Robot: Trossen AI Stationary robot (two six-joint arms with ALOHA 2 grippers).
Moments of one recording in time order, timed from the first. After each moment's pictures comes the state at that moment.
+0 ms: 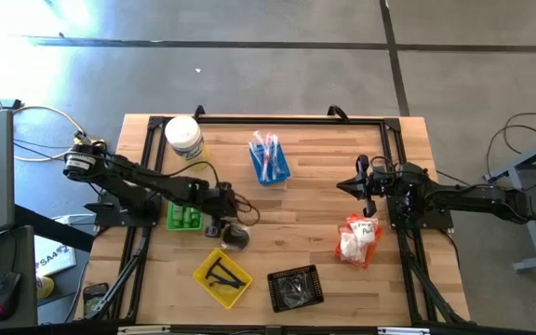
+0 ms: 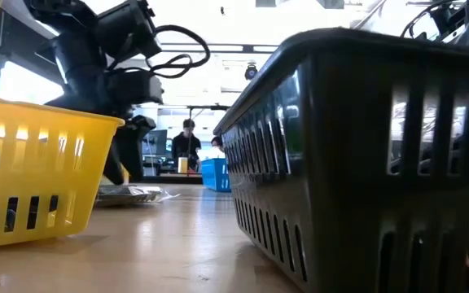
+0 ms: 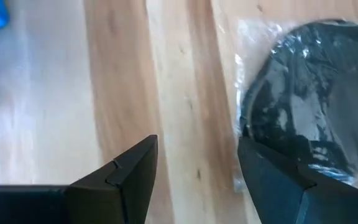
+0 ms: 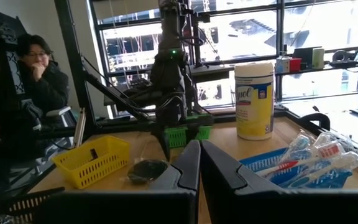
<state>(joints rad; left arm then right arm) -0.07 1.44 0.68 -0.26 -0.03 0.09 -0.25 0.44 0.01 0.54 -0.27 0.13</state>
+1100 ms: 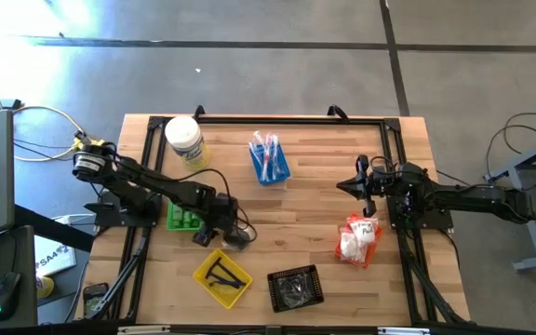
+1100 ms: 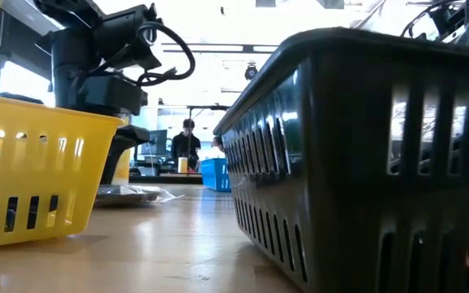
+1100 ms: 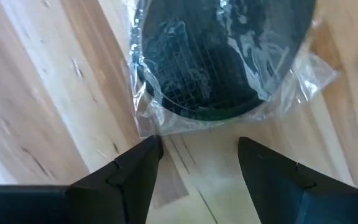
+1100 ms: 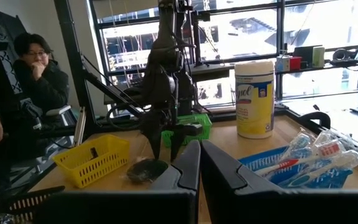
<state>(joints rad) -0.11 1.56 0.76 -0.46 0.07 0.29 -0.25 0.44 0.01 0.53 -0.27 0.13</state>
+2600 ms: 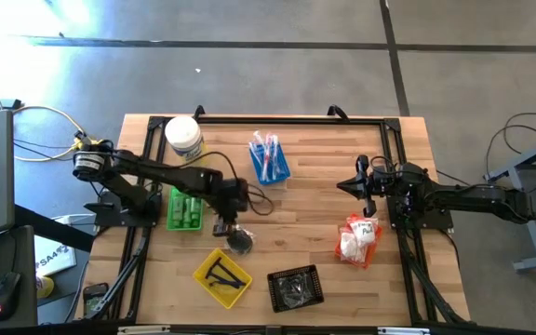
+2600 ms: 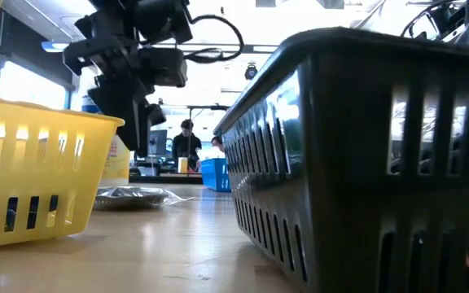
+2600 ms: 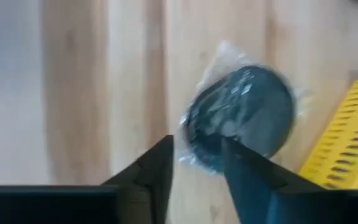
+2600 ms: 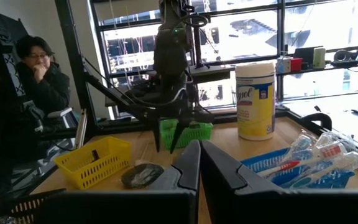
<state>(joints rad) -0.02 1.52 0.94 -0.55 0.21 -0.08 -0.25 0.44 0.01 0.54 -0.27 0.14</state>
